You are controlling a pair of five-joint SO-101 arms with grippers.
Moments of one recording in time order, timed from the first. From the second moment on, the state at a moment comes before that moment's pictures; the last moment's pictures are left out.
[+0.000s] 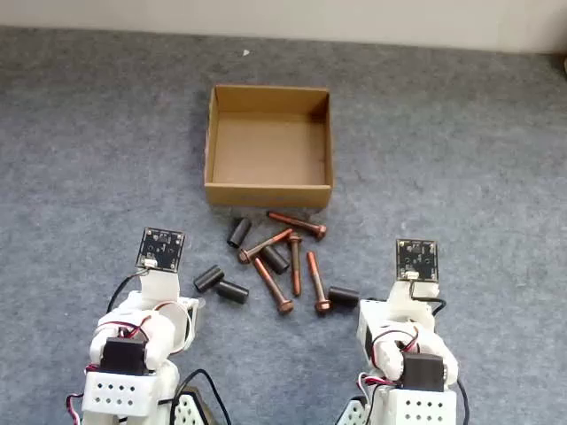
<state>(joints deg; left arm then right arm) -2.0 -97.4 96.0 71.8 2.1 -2.3 -104.3 95.9 71.3 3.2</state>
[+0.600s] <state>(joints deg) -2.0 -97.4 96.0 71.7 2.1 -1.9 -104.3 95.9 71.3 3.2</state>
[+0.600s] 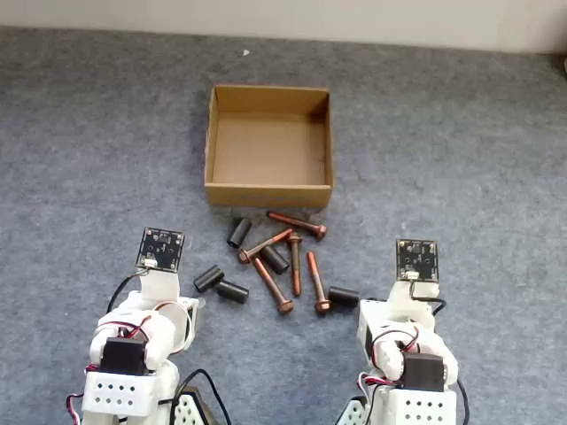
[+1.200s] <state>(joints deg) -9.9 -97.5 96.0 68.4 2.0 -12.2 -94.6 72.2 70.2 16.4</state>
